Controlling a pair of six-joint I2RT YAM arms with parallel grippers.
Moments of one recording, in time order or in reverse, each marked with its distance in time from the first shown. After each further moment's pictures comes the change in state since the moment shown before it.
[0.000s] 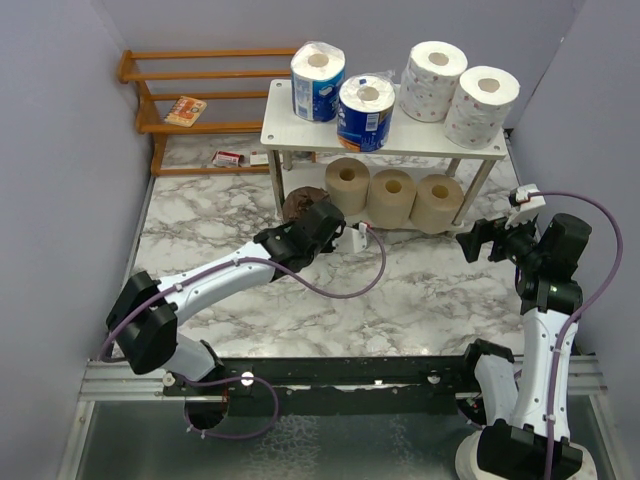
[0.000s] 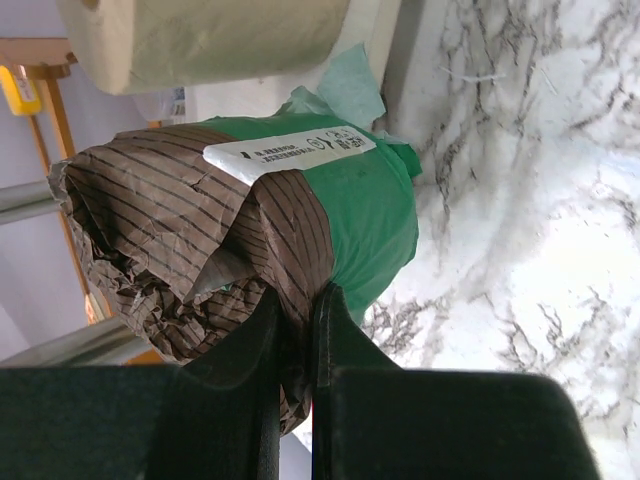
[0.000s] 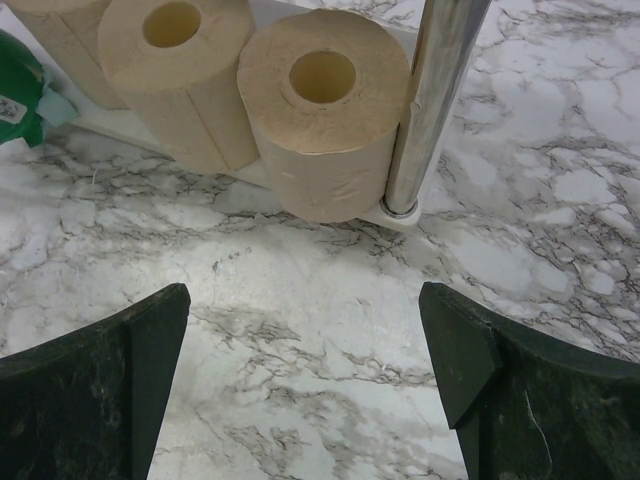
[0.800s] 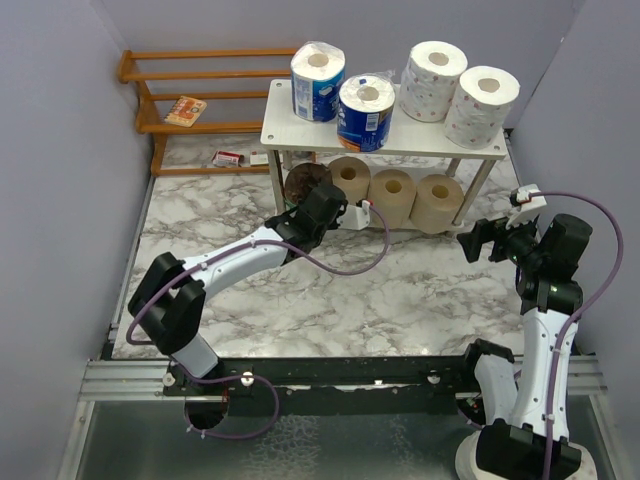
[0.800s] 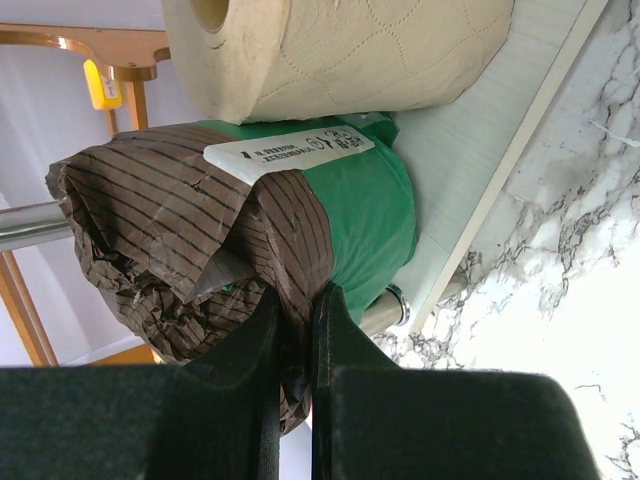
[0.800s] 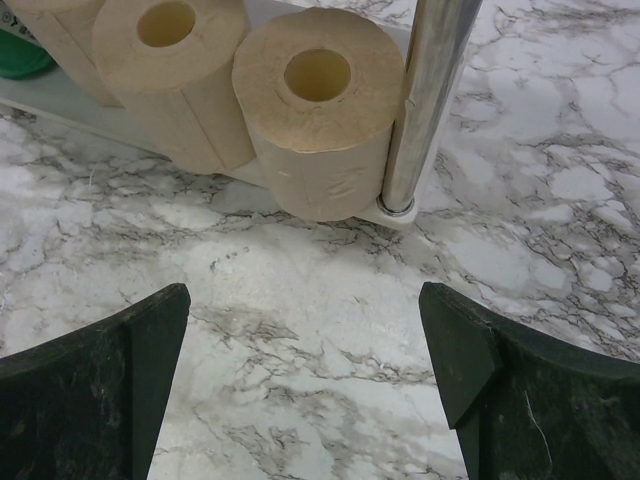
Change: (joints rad) left arm 0.080 0.152 0.072 0.231 -0.054 0.098; right arm -0.008 0.000 -0.002 0.000 -0.002 0.000
